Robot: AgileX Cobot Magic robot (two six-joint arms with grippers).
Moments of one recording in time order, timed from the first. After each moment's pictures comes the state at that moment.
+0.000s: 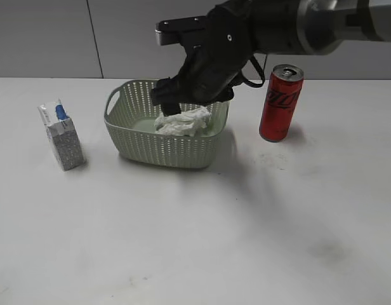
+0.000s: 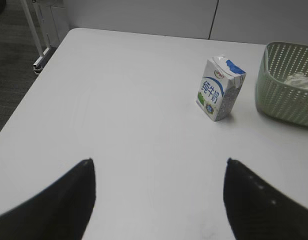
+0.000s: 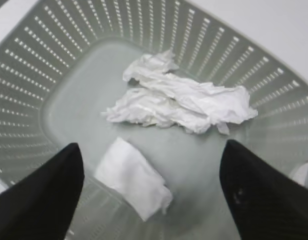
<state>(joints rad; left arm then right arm) -0.04 -0.01 -0.51 -0.02 1.03 -0.01 0.69 2.11 -1.61 -0.08 0.51 0.32</state>
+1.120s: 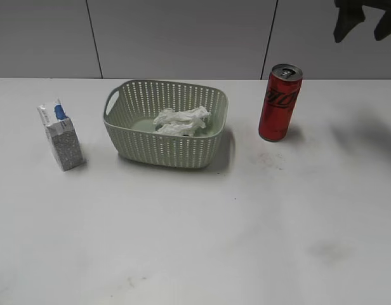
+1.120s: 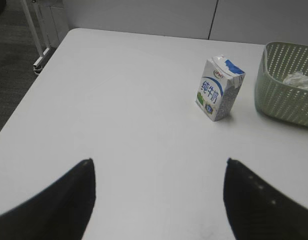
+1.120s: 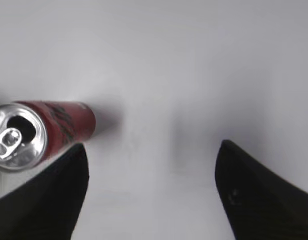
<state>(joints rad) -0.04 -0.01 -0.51 -0.02 1.03 -0.01 0.10 2.09 -2.07 0.07 1.19 0.00</state>
